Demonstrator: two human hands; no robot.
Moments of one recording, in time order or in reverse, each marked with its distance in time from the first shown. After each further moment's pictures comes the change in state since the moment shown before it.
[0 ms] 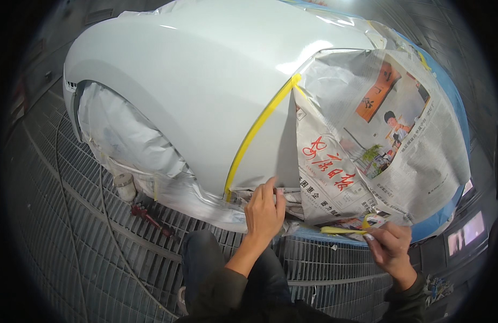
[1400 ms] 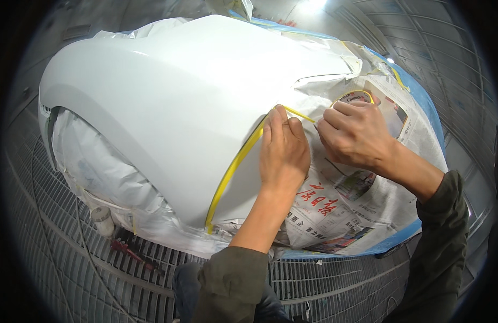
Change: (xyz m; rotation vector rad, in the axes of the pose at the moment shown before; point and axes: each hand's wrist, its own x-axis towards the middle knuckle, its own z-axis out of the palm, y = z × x) left_hand 0.182 0.071 0.033 0.227 0.297 0.440; right_hand 0.248 0.032 0.003 -0.814 -0.047 -0.718
